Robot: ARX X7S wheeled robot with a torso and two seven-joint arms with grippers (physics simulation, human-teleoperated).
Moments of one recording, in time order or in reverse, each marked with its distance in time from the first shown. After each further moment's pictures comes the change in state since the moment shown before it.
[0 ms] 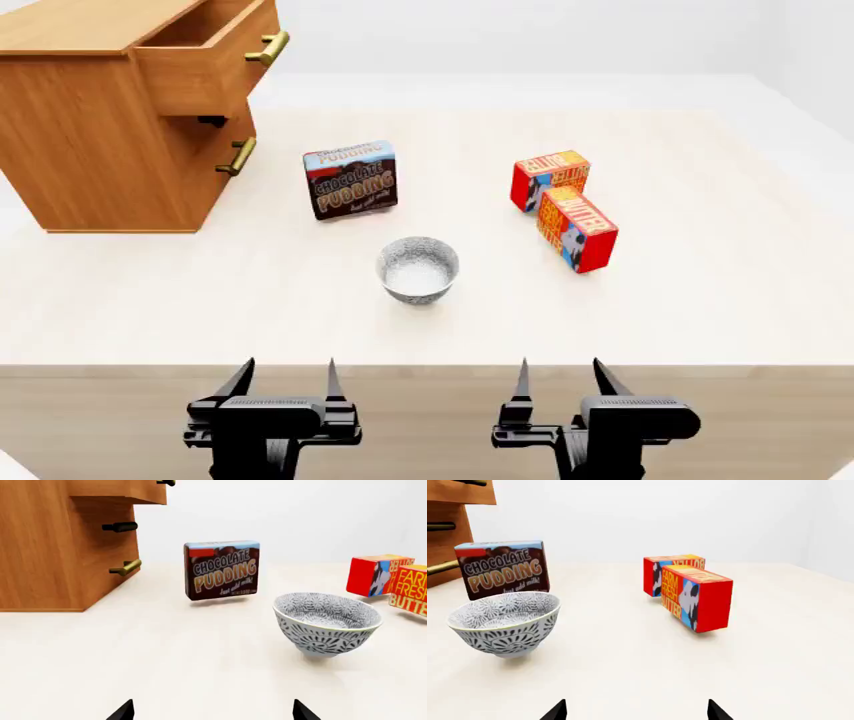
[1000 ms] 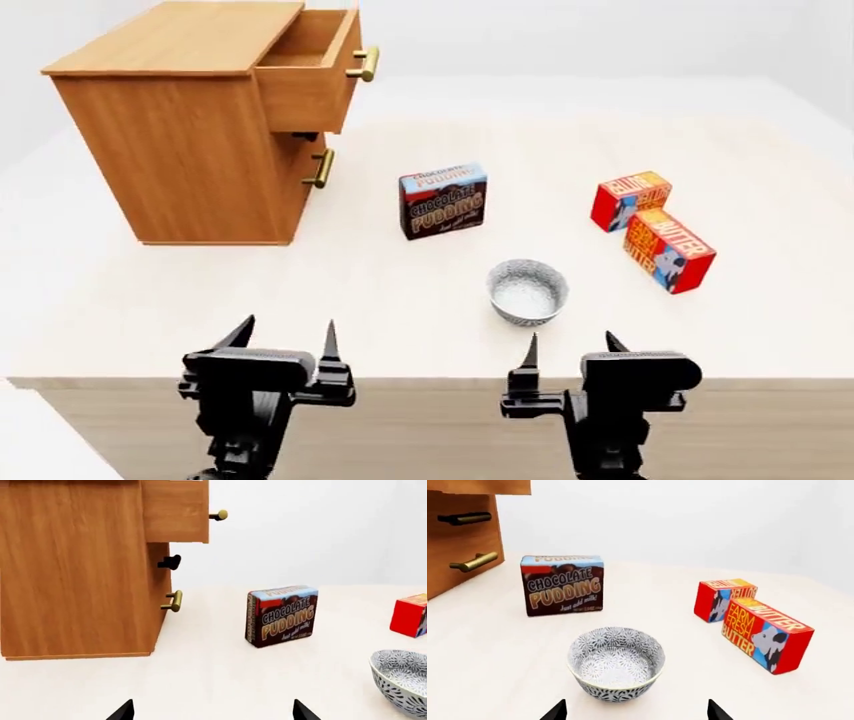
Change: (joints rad) left arm -0.111 -0.131 0.080 0.101 -0.146 -0.167 -0.022; right arm 0.094 0.096 -0.089 -0.174 0.018 0.337 0.127
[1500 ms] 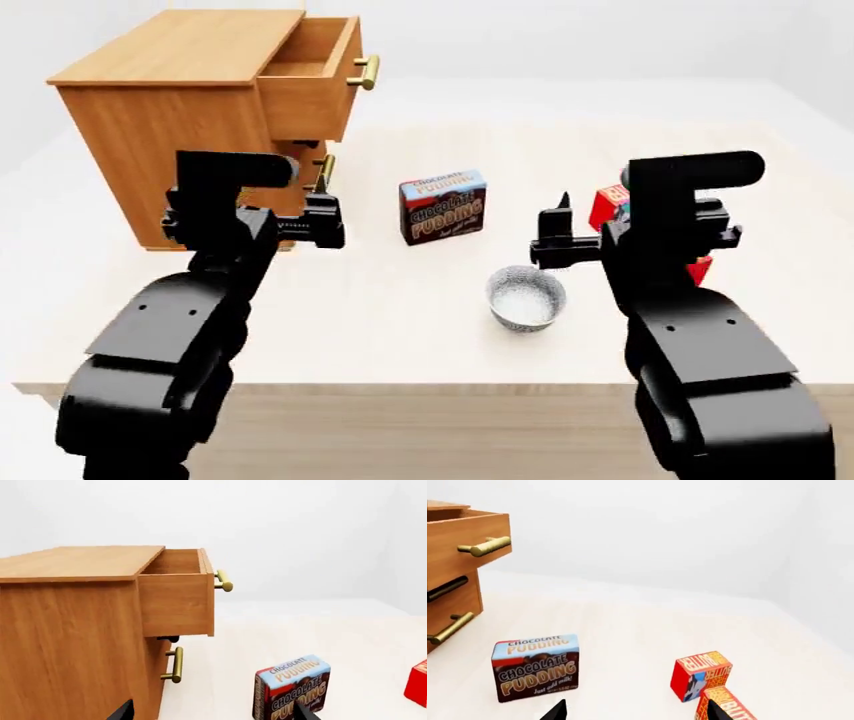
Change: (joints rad) left arm -0.597 -0.042 -0.010 -0.002 -0.106 -0.607 -0.013; right arm 0.593 0.075 0.011 -0.183 0.082 0.763 -0.021
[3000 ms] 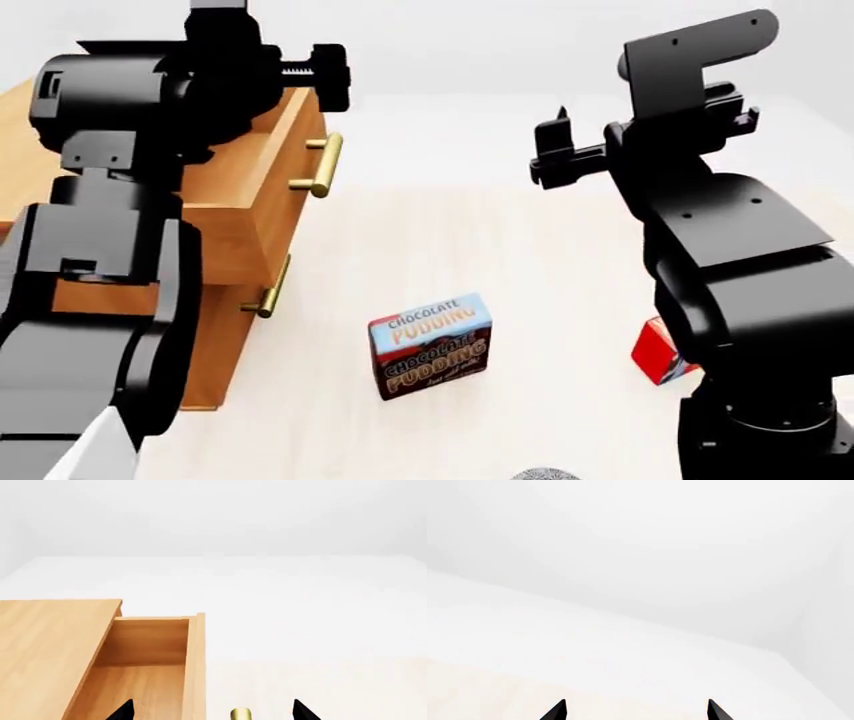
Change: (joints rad) left arm -0.844 0.085 0.095 -0.934 0.001 -0.197 -0.009; right arm 0.333 0.075 -0.138 0.142 0.036 0.081 -0.057
